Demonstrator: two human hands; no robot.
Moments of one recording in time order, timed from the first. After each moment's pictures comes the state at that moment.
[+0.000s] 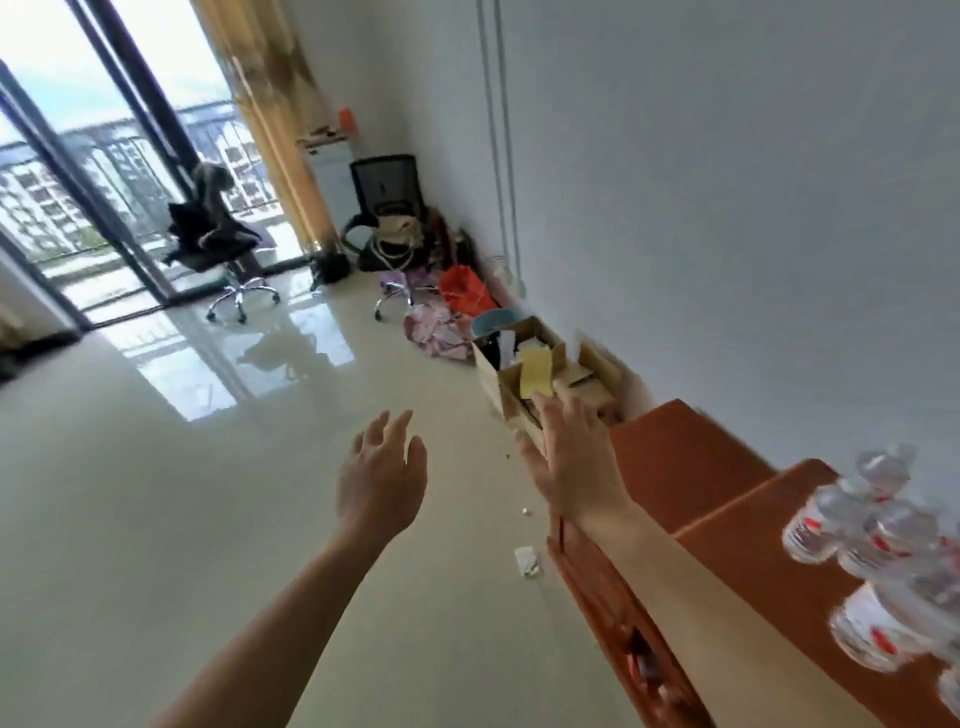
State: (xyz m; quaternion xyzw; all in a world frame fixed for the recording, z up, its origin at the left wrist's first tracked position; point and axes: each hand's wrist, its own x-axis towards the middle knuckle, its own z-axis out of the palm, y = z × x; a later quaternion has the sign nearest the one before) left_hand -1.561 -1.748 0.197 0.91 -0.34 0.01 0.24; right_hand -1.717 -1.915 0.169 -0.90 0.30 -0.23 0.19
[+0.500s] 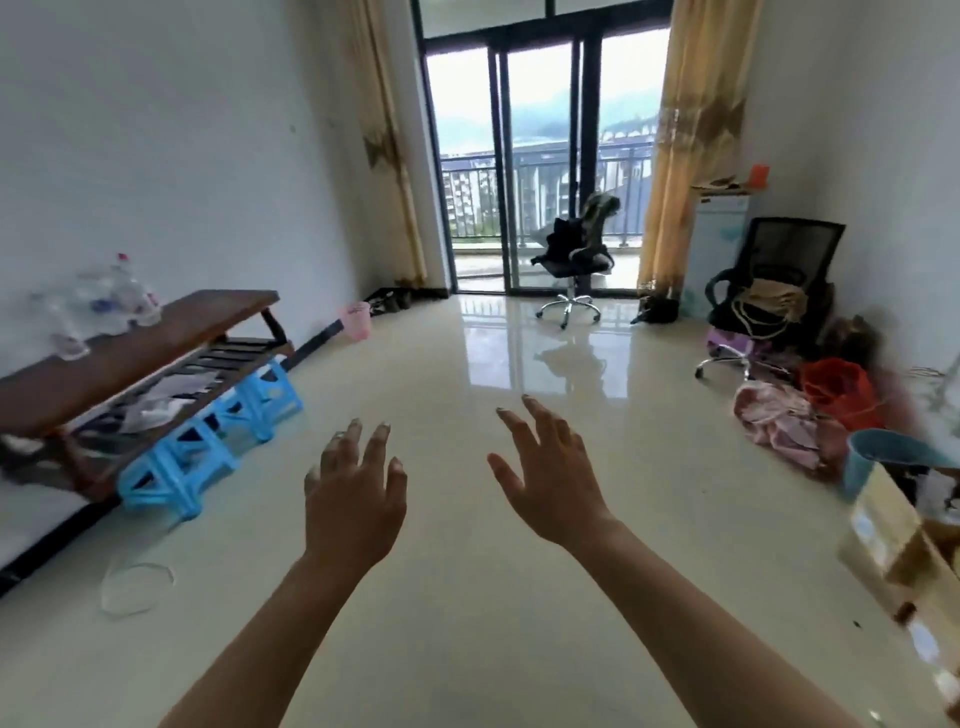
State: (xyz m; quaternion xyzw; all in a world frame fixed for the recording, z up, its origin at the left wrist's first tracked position) left_hand -1.333 -1.166 0.247 0.97 -0.02 0.19 0.11; right_hand -1.332 -1.396 0.222 -0.95 -0.10 -0.24 0.19
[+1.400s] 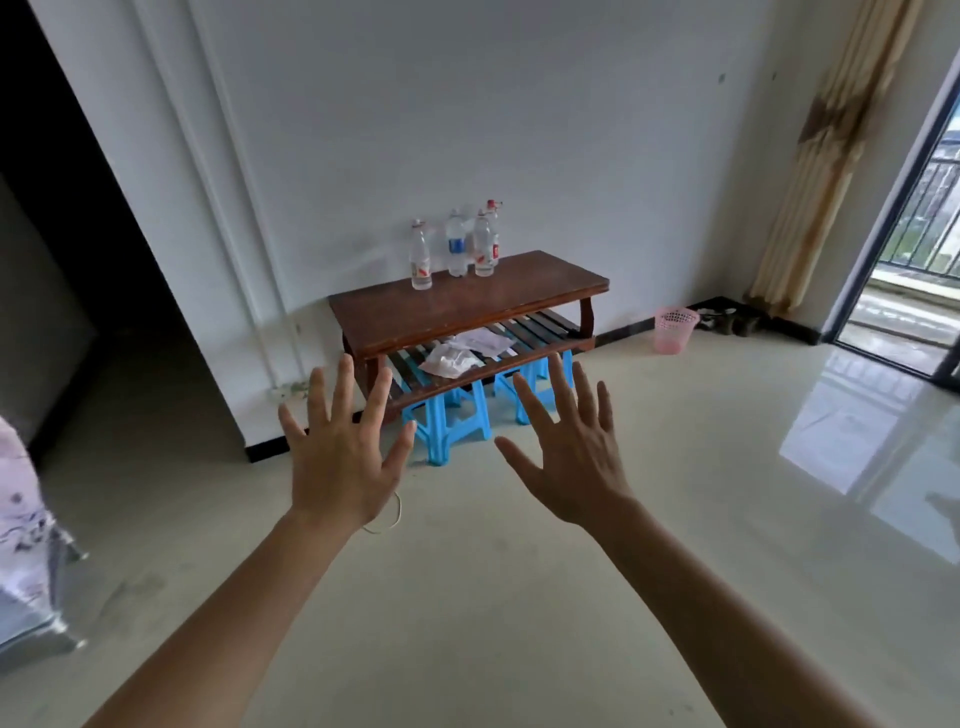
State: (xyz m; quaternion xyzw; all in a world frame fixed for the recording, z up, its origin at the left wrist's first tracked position) left_hand -0.978 -0.745 0.266 0.91 0.32 0.24 -0.07; right_hand -0.801 -0.937 0.240 -0.85 -0.45 -0.20 0.17
